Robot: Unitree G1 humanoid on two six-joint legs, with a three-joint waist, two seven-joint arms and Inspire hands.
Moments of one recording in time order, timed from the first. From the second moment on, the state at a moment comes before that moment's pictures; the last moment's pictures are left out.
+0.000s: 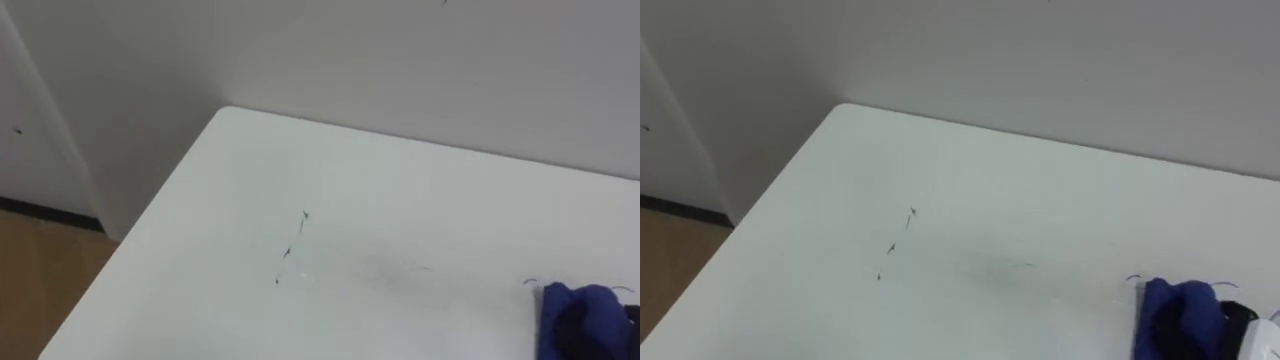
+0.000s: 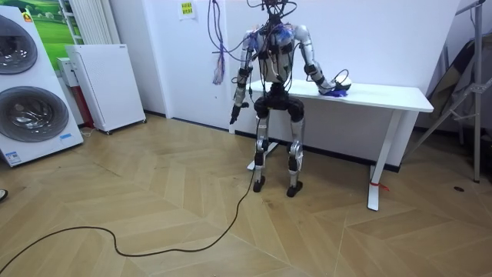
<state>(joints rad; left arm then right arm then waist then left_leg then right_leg) 0.31 0.26 0.10 0.98 0.27 0.07 0.13 0.24 -0.33 -0.06 0.72 -0.56 -0.15 -0.80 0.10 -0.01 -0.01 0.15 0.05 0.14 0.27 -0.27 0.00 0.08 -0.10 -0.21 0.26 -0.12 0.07</state>
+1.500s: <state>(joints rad) 0.28 0.22 0.07 1.01 0.23 0.05 0.13 0.05 -0.27 0.15 0.55 -0.73 -0.16 -0.58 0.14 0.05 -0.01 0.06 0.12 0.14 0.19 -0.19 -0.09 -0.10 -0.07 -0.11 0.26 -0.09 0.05</state>
